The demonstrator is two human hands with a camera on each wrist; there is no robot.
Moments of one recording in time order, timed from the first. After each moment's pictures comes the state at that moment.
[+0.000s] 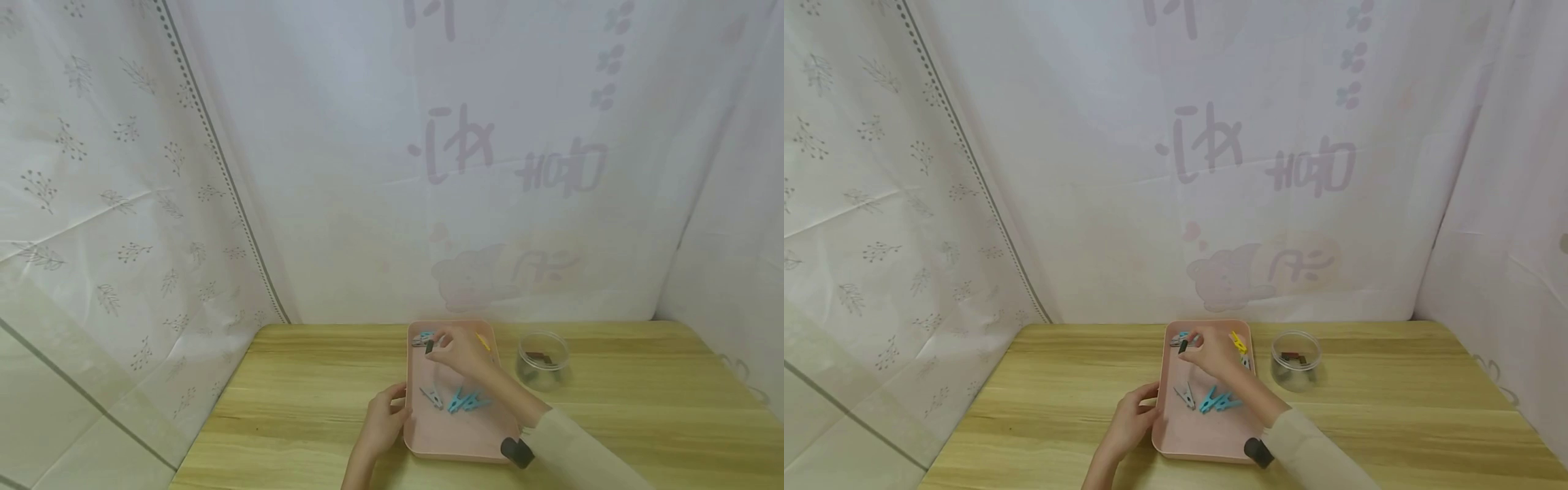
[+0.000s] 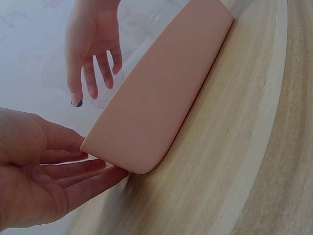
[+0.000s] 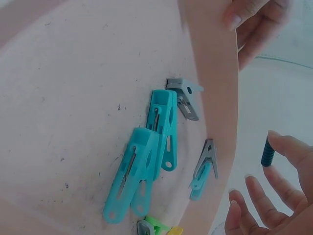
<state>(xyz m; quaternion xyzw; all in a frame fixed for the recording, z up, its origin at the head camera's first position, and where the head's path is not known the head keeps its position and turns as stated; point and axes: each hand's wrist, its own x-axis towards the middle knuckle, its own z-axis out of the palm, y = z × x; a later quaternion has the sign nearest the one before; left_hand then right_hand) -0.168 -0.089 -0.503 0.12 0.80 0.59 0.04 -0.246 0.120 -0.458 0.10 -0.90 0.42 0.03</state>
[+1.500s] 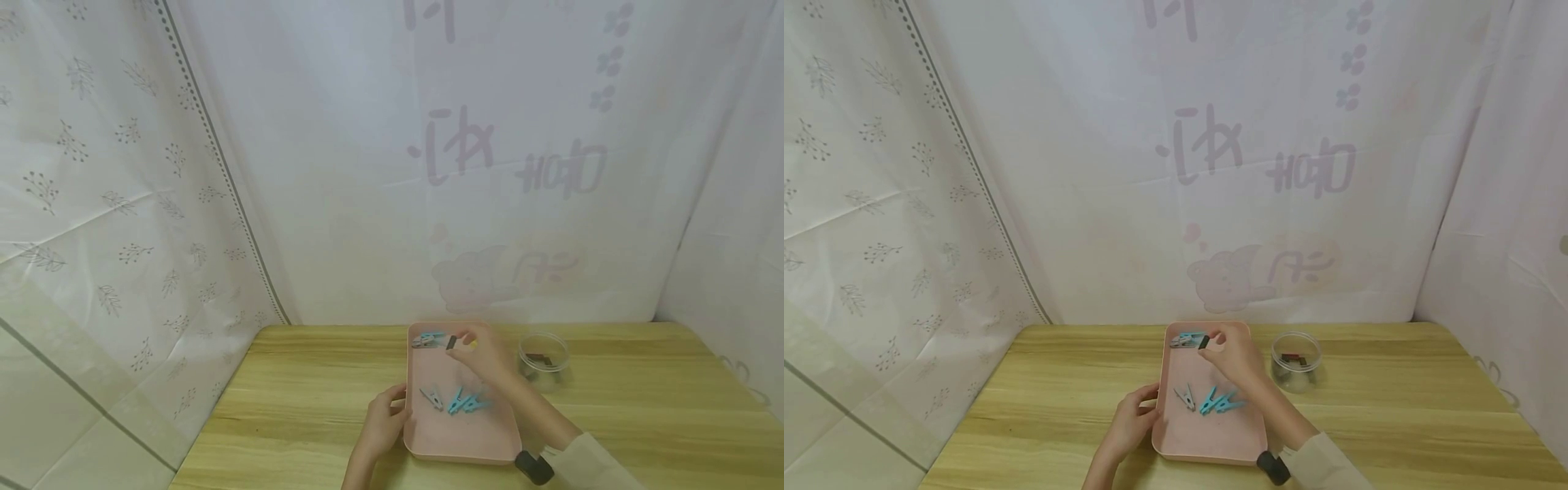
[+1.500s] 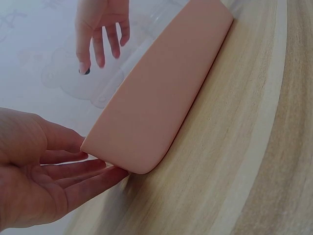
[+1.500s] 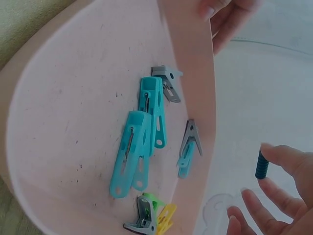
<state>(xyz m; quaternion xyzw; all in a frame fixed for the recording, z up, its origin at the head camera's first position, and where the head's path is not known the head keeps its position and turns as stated) -0.168 -0.088 -0.504 0.12 0.81 0.58 0.04 -0.229 0.148 -0.452 0.05 -0.91 0.39 0.09</state>
